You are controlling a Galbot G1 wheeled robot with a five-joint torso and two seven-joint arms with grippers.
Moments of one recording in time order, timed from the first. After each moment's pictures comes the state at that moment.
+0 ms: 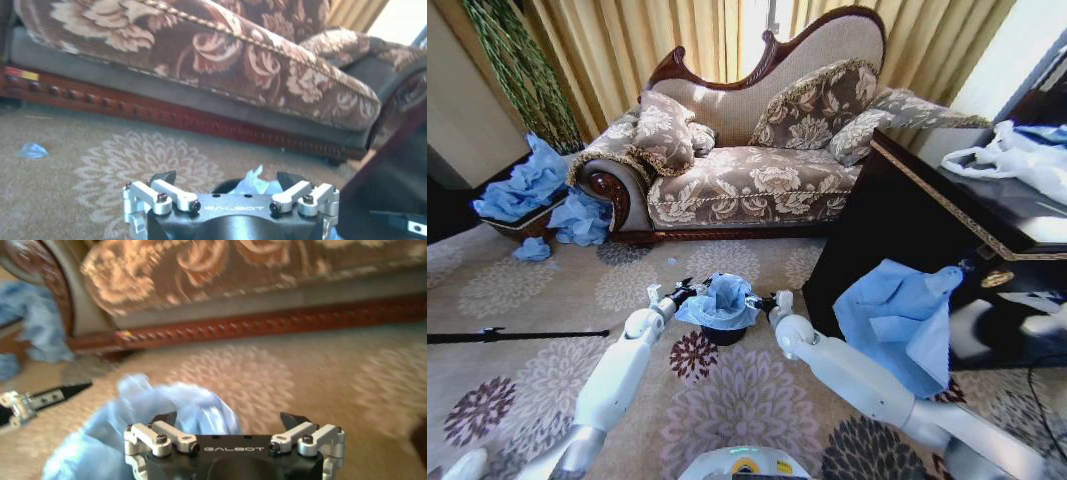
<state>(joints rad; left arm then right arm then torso) 0.86 -1.17 -0.39 -1.41 -0.71 0.28 0.27 -0.48 1.06 -0.47 1.58 1.12 -0.23 0.50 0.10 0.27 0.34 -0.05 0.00</state>
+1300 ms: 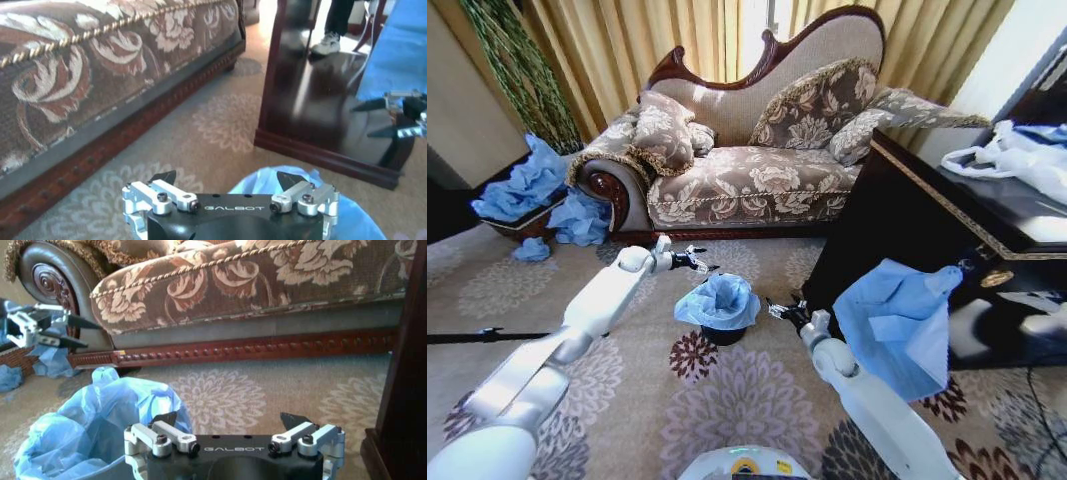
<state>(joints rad) 0.21 -0.97 0.13 -0.97 -0.39 0.18 0.92 -0.95 1.08 0.04 1.63 0.65 -0.15 0.10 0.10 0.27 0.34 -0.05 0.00</state>
